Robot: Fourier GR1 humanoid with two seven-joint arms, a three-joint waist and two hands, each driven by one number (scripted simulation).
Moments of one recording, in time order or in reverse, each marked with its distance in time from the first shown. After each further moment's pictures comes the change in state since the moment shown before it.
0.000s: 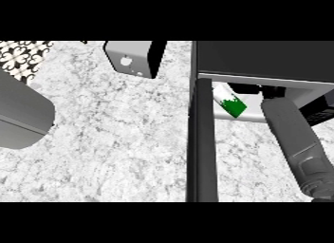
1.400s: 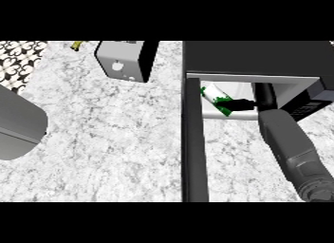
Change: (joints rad) left arm -0.090 -0.068 -0.193 -0.038 -0.210 -0.010 0.056; right arm 0.011 0.011 -0.095 0.152 -0.125 0.348 -0.277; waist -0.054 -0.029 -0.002
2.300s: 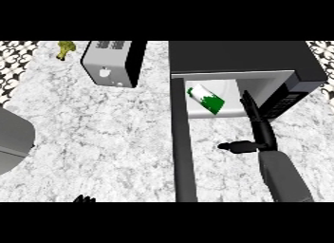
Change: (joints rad) left arm -0.121 -0.079 -0.249 -0.042 -0.226 0.072 0.198; right arm 0.367 0.103 0.089 -0.272 -0.065 0.250 -0.081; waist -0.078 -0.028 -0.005
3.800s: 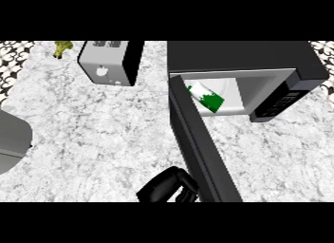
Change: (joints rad) left arm -0.868 -0.036 -0.413 0.840 -0.155 0.261 0.209; right arm 0.904 -0.080 0.022 -1.076 -0.308 0.311 0.155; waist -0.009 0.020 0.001
